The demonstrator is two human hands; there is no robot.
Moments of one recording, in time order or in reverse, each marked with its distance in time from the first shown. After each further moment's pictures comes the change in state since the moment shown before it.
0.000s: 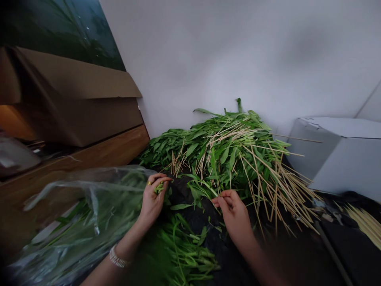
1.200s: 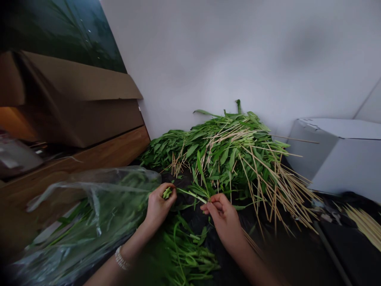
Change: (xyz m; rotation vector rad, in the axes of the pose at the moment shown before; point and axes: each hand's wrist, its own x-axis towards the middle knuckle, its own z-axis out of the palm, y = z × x) left_hand -0.015 0.008 0.014 0.217 -0.088 -0.028; right_hand -0.015 -0.021 0.020 0.085 -0.115 0.047
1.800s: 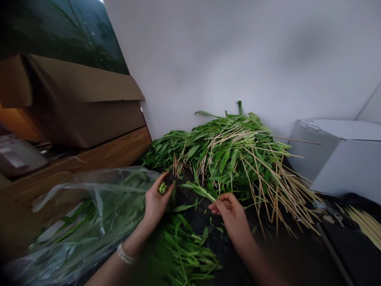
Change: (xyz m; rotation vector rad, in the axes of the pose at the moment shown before) left_hand 0.008 -0.016 -0.006 -0.066 0.144 -0.084; right_hand 0.008 0.006 -0.013 0.085 0.094 0.086
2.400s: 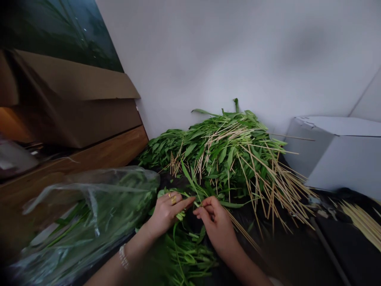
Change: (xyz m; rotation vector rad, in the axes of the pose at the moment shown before) left_hand -0.018 0.025 0.005 0.146 -0.358 0.781; right_hand -0.017 0.016 0.021 -0.099 -0.192 -0.094
